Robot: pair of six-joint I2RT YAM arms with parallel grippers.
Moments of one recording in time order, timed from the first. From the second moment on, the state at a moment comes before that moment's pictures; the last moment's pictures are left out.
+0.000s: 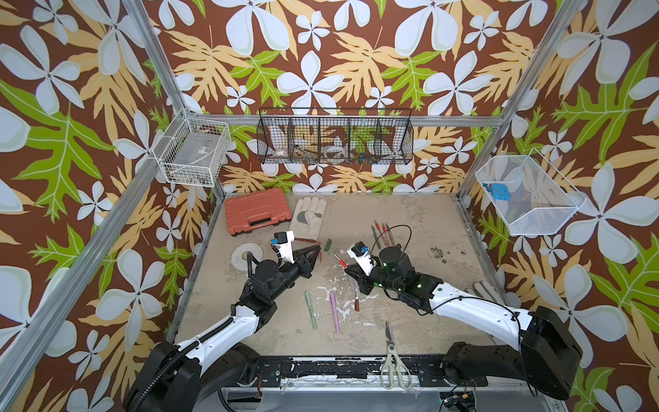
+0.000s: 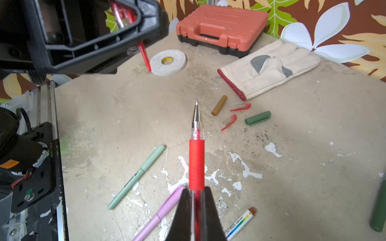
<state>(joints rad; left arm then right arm) -0.47 1.06 0.38 0.69 0.22 -0.70 0.78 1.30 0.76 0.03 -0.22 -0.01</state>
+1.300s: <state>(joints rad) -0.53 1.48 0.70 0.23 0.03 -0.51 0.65 1.26 0.71 0.05 -0.11 0.14</state>
